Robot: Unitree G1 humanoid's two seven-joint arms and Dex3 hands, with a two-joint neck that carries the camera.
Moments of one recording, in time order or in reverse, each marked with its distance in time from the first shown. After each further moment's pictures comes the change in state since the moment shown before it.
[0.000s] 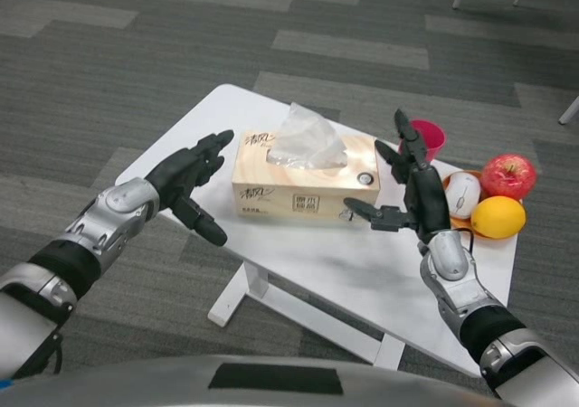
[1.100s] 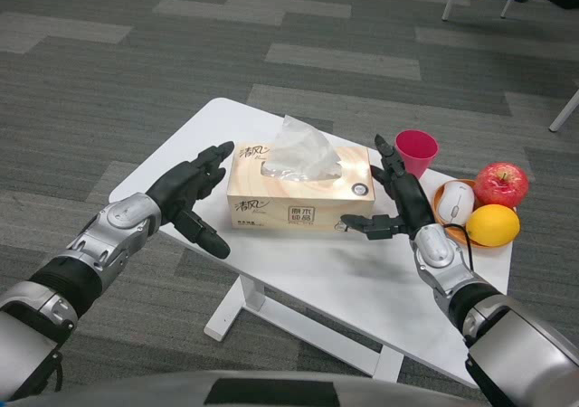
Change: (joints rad) left arm -0.001 -0.026 -0.001 0.003 -0.013 -0.014 0.010; right arm -0.202 0.049 0.135 0.374 0.001 0.062 0.019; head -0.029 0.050
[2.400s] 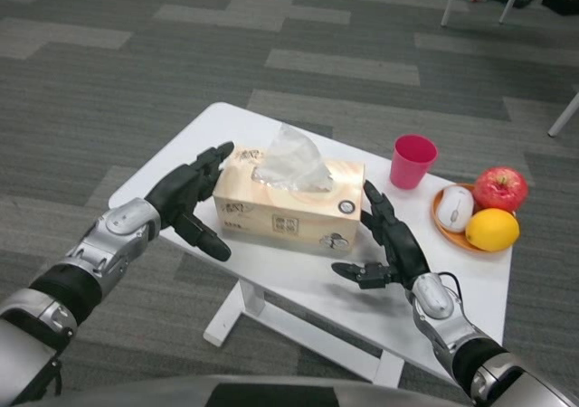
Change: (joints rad) left arm 0.027 -0.003 0.010 -0.012 -0.040 -0.051 0.001; right arm 0.227 -0.004 -0.028 -0.195 0.006 -0.006 0.088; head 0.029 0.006
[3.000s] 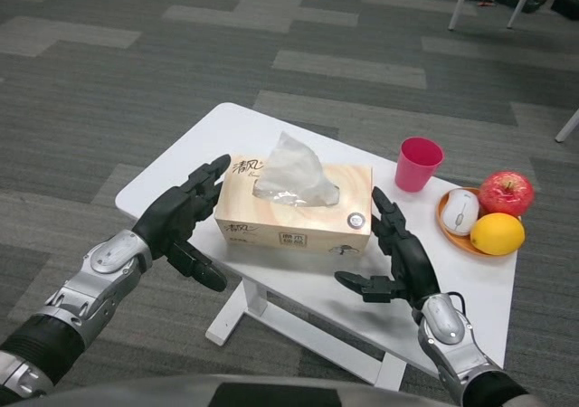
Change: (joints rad) left arm 0.278 0.020 0.108 -0.323 -0.009 -0.004 0.000; right arm 0.145 -0.024 -0.073 -0.204 -0.001 0.000 0.007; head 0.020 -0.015
